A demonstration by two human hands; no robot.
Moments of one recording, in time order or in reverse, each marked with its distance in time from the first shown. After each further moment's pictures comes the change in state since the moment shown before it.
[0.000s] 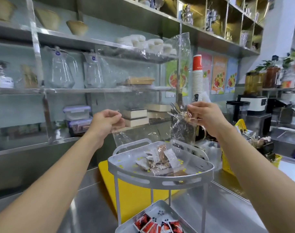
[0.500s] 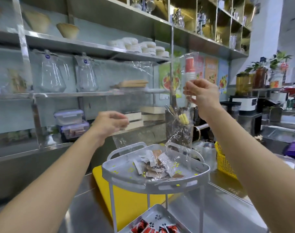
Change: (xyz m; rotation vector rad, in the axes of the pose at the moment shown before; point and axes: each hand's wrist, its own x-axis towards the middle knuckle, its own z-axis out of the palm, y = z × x) left_hand 0.013 0.008 0.017 0.156 -0.172 0.016; right_hand 0.010 -0.050 0.016 0.109 0.204 -0.217
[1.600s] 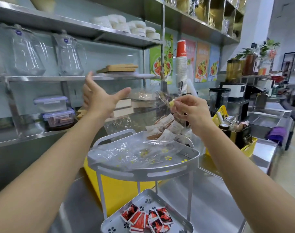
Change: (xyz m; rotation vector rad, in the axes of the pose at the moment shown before) left_hand 0.014 0.010 0.038 0.283 0.423 0.176; right_hand -0.050 0.055 -0.021 -0.107 -0.096 0.114
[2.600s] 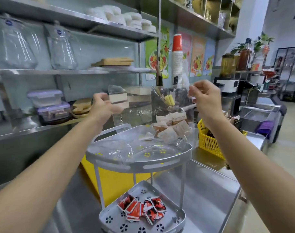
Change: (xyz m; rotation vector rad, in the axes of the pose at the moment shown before) left_hand -0.018 -0.016 0.000 -0.323 -0.336 -0.304; right_hand -0.009 -0.031 -0.025 -0.306 0.245 -0.219
